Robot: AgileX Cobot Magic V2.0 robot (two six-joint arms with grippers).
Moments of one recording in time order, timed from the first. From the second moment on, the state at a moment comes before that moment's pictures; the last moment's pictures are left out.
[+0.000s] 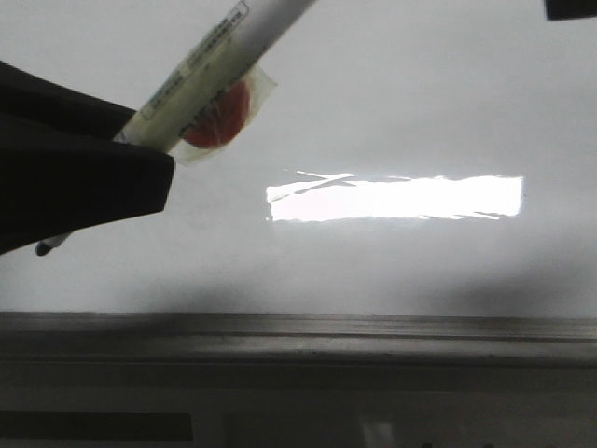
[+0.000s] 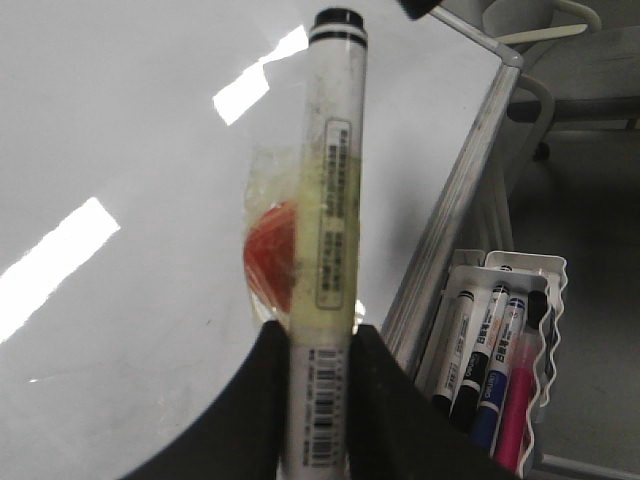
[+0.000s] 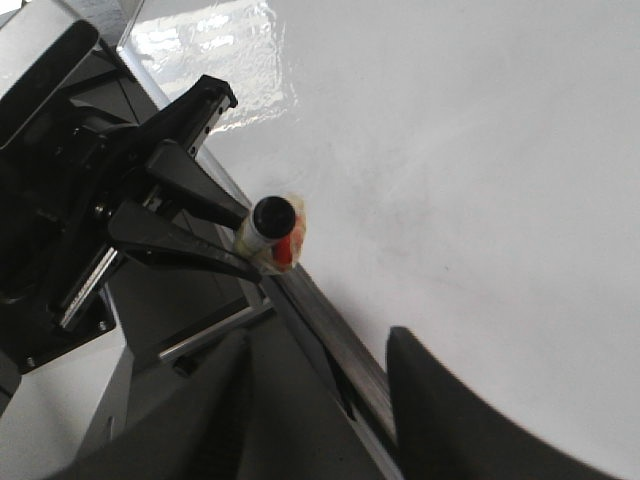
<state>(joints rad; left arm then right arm) -0.91 0.94 -0.25 0.36 -0.45 0.03 0.39 0.71 -0.53 1.22 0.68 -1.19</state>
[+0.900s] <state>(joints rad) -0.91 0.95 -0.25 0.37 -0.46 0.03 0.54 1.06 -0.65 1.50 0.71 -1.50</state>
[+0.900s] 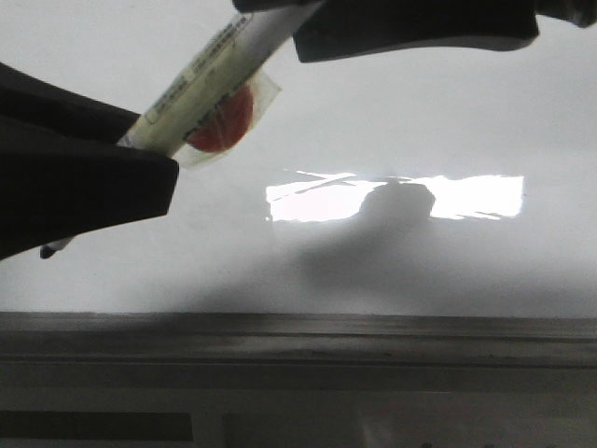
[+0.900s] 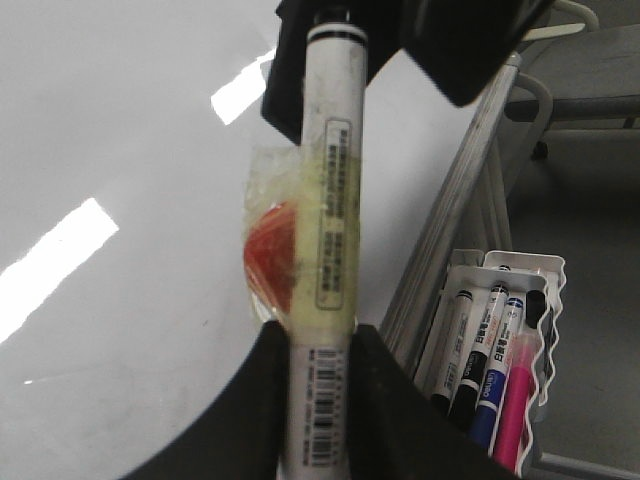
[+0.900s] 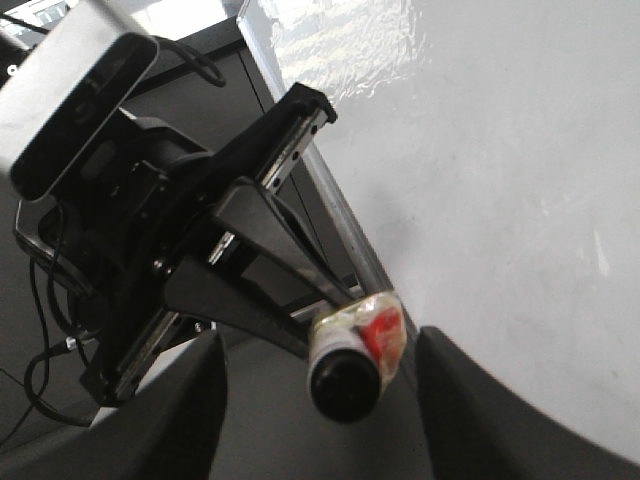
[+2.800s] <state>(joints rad) -0.91 0.05 -0.25 0.12 0.37 0.00 0.55 1.15 -0.67 1.51 0.70 -1.50</state>
